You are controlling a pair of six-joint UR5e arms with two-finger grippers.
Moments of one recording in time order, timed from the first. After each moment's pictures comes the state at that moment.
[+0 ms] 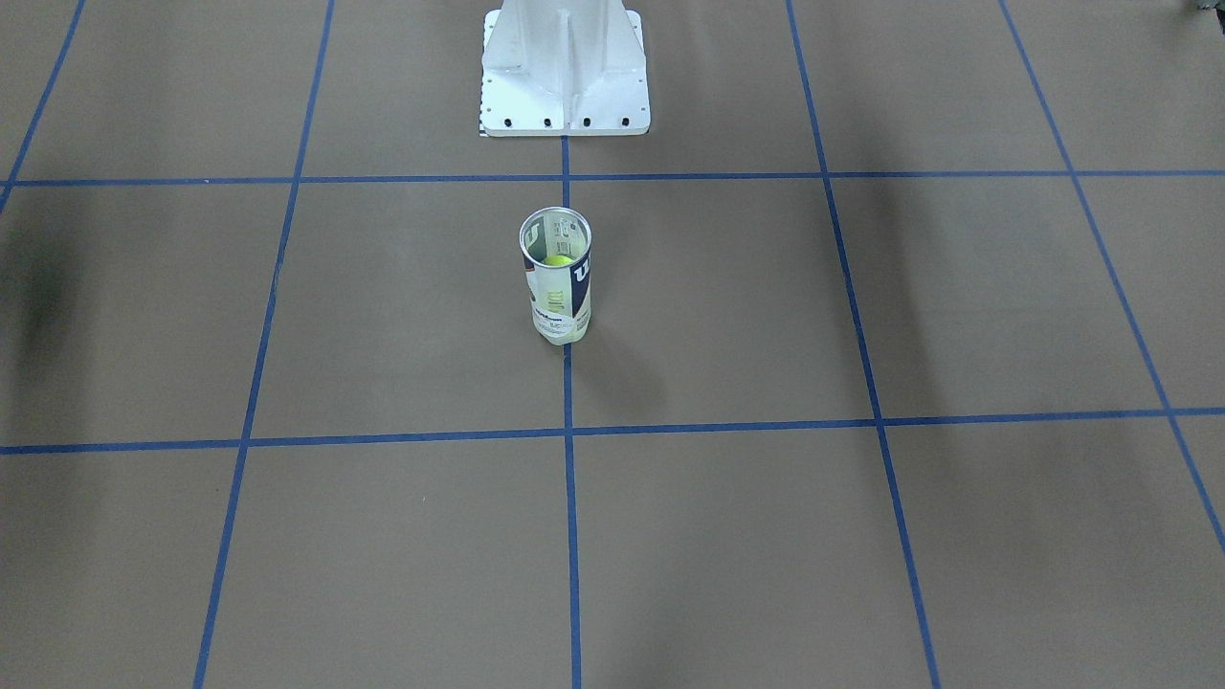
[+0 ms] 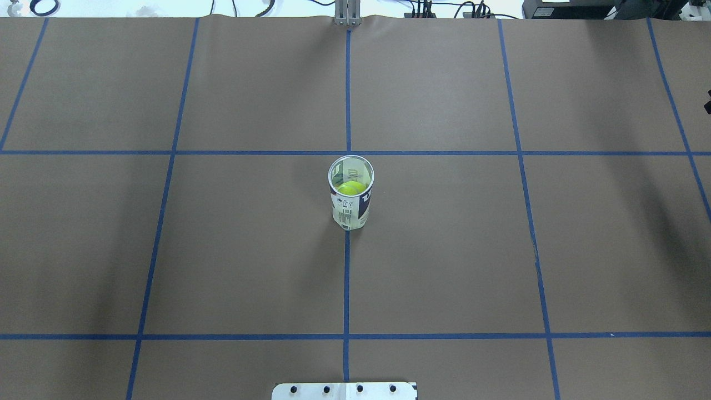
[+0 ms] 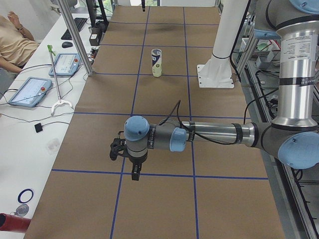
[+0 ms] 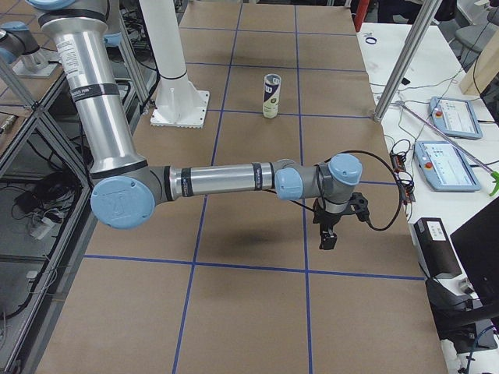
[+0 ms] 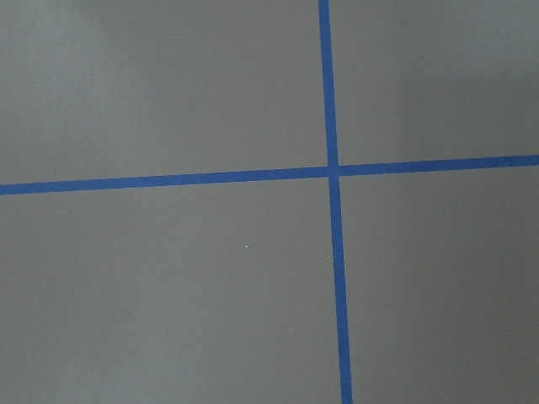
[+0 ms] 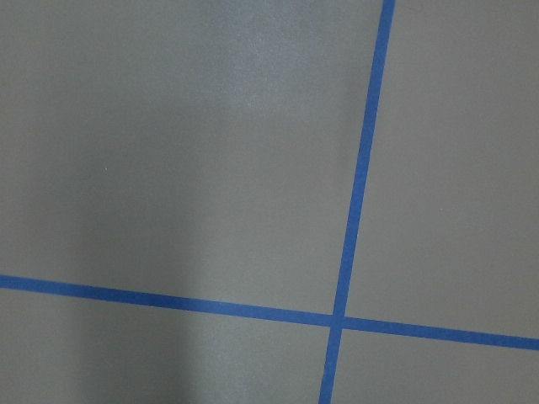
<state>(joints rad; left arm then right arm) -1.59 -1.51 -1.66 -1.65 -2.32 0.00 1.42 -1.32 1.42 -1.55 2.24 0.06</state>
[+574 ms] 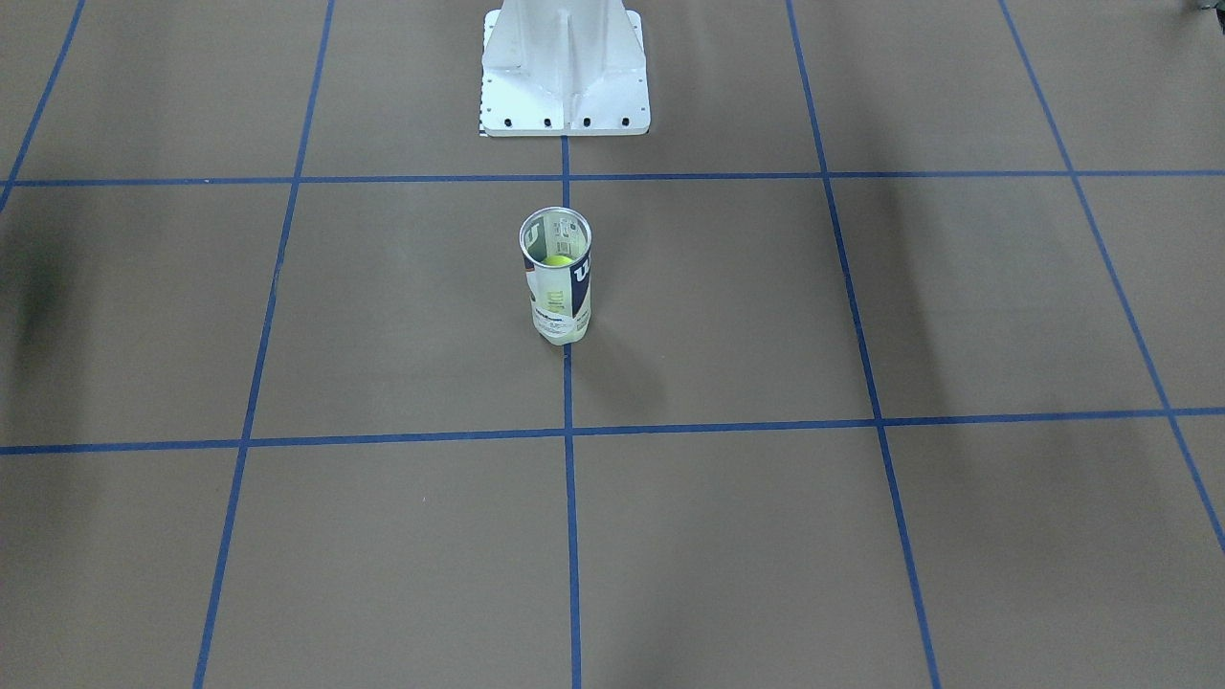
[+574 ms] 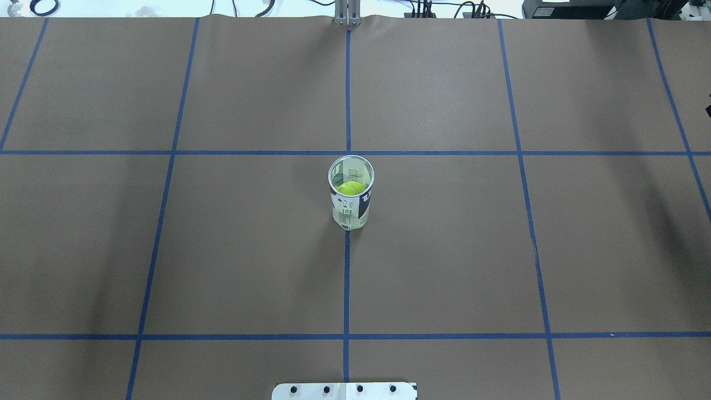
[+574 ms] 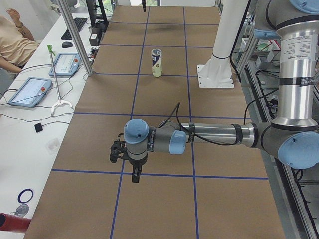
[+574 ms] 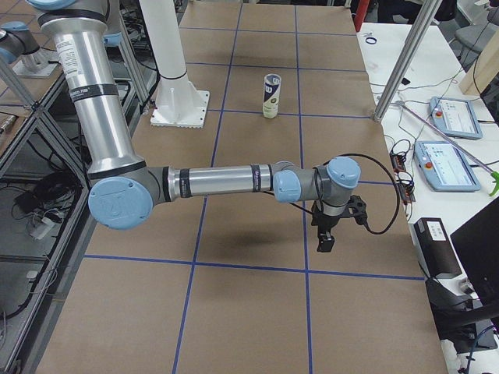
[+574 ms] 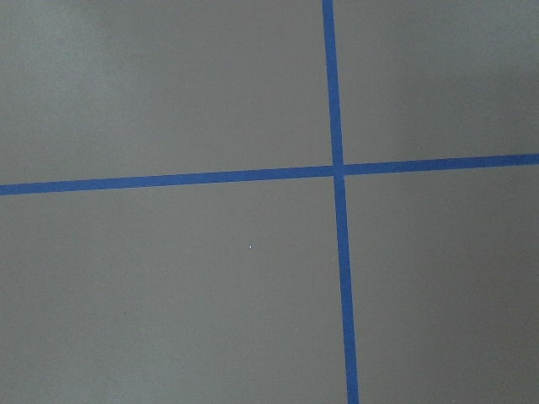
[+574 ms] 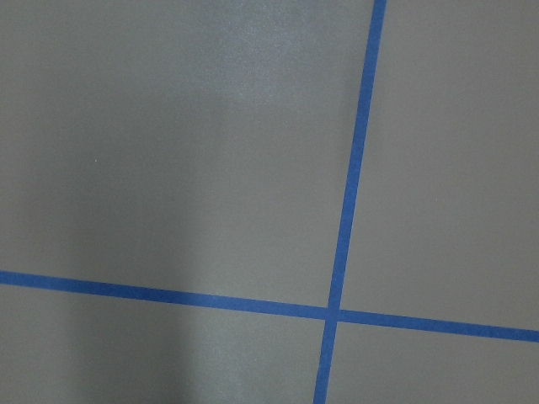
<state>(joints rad) -1.59 -1.51 -1.64 -1.67 -2.32 0.00 1.42 -1.33 1.41 -1.55 2.24 0.07</state>
